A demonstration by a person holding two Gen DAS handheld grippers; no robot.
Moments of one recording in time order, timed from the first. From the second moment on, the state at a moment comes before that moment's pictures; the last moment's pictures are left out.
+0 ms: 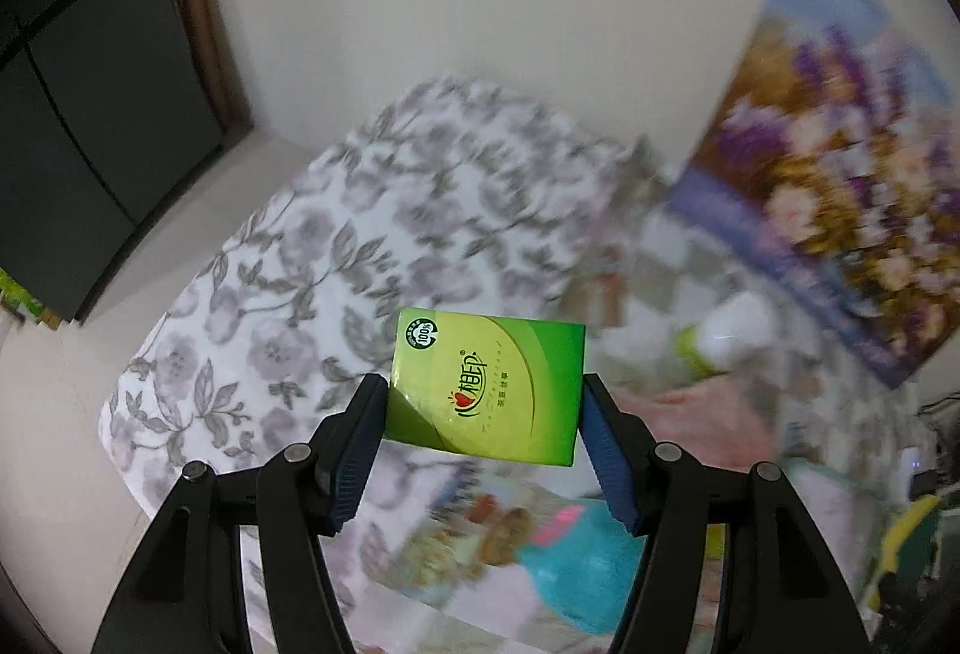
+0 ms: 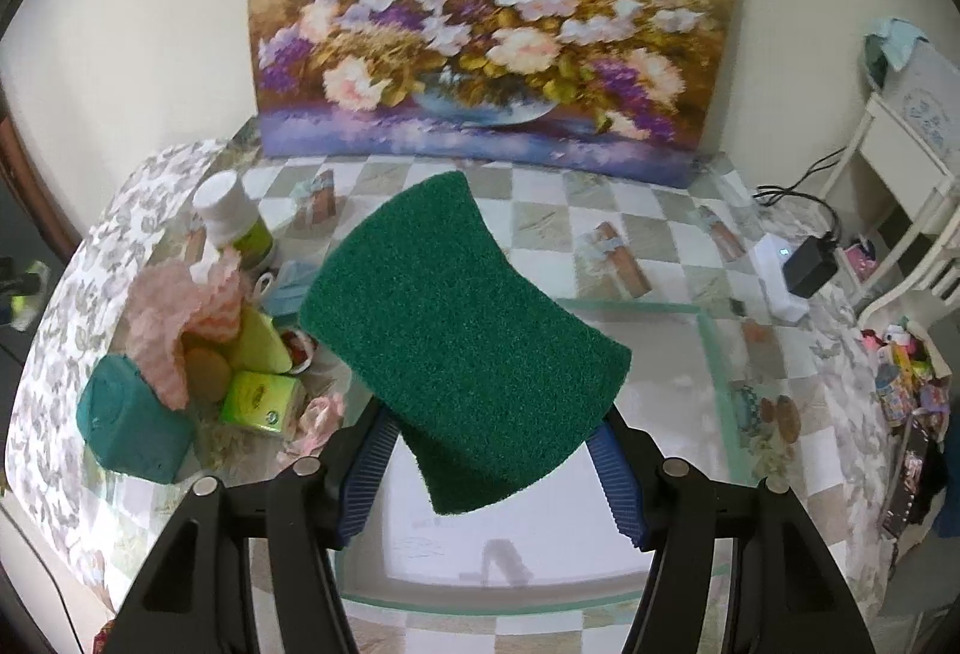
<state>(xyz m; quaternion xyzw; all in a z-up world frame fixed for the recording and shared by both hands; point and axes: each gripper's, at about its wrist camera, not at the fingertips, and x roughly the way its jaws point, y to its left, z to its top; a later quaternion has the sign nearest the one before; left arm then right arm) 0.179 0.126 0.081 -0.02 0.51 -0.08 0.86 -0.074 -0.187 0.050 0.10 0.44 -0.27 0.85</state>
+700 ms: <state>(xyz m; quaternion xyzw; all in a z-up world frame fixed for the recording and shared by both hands) 0.007 -0.073 0.118 0.03 0.46 -0.27 0.85 -0.177 -0.283 0.076 0.17 0.39 -0.40 0.81</state>
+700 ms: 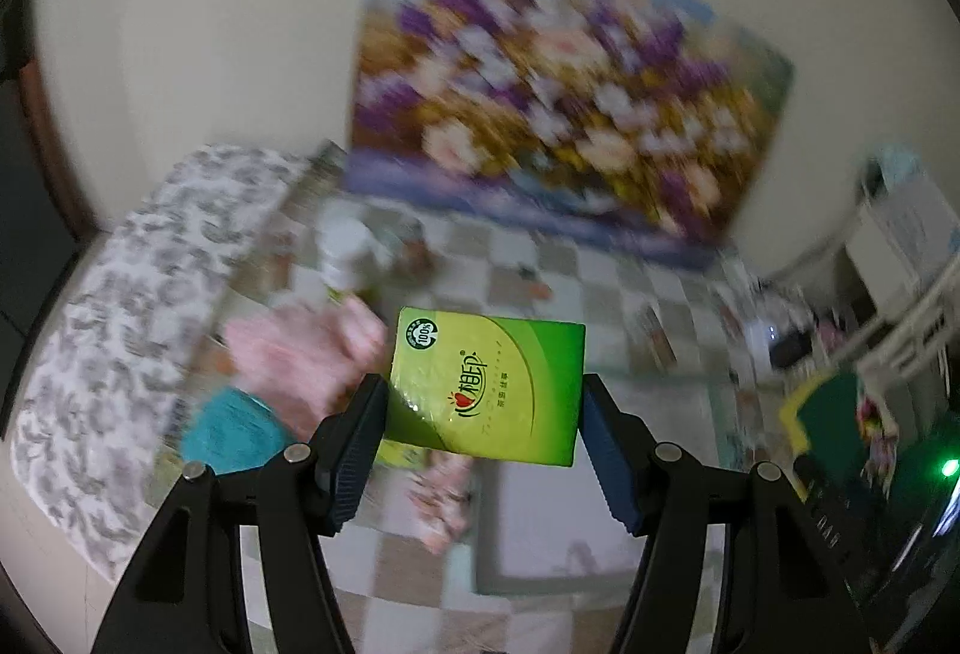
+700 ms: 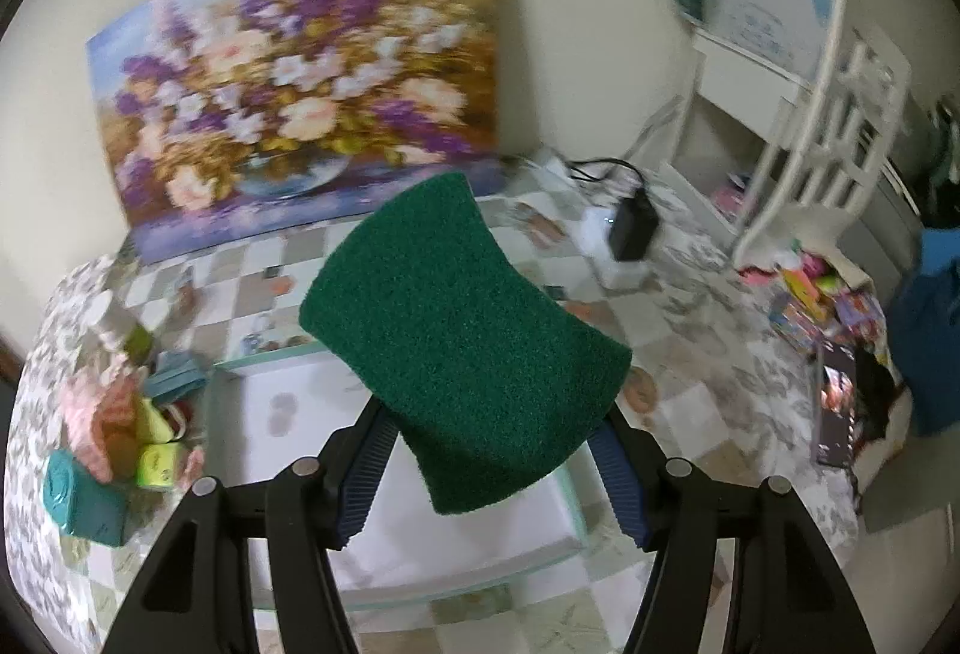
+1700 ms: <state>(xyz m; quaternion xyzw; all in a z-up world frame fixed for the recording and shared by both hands) -0.036 -0.162 -0.057 0.18 0.59 -0.28 0.73 -0.145 -0.314 -0.078 0.24 0.58 -0.35 0.70</state>
